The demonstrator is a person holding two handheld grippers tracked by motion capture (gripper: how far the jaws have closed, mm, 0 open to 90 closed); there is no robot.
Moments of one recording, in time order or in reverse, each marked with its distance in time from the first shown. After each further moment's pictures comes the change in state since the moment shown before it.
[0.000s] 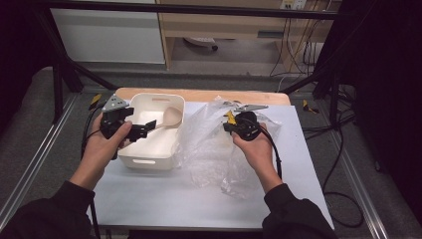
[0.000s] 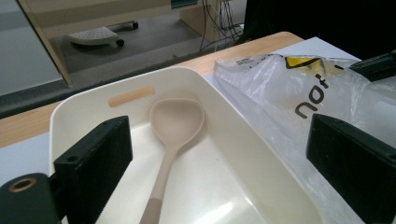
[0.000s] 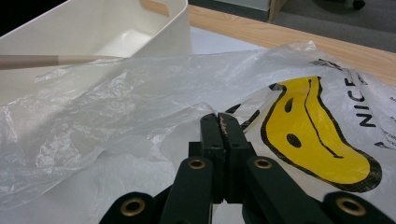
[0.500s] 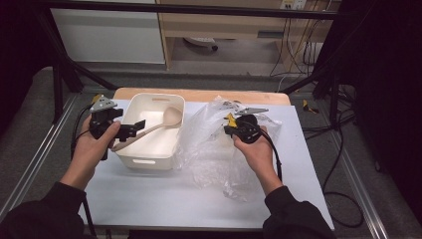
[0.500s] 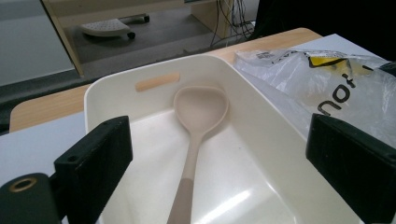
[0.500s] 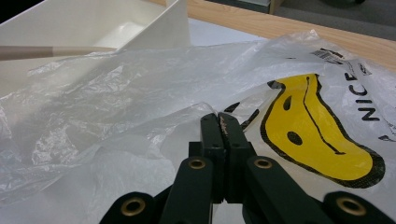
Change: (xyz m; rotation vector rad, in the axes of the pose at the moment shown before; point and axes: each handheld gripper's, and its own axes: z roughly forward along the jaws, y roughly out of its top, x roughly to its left) left arm 0.025 -0.013 -0.008 0.019 0.026 -0.026; right arm -0.003 -0.010 0.003 0.009 0.004 0.004
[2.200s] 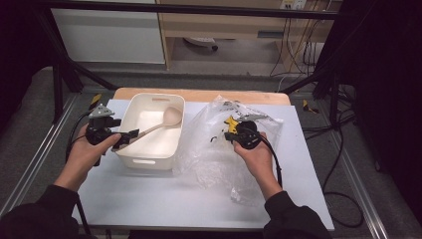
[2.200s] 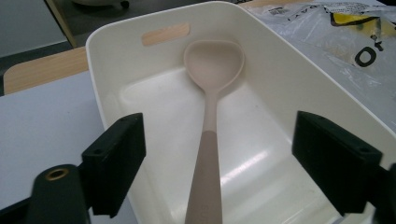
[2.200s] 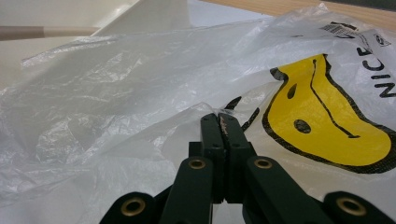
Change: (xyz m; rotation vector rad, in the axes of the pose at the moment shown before) left arm 0.021 -0.028 0.010 0.111 -0.023 0.023; right arm -0.002 -0.019 0.008 0.028 0.007 0.021
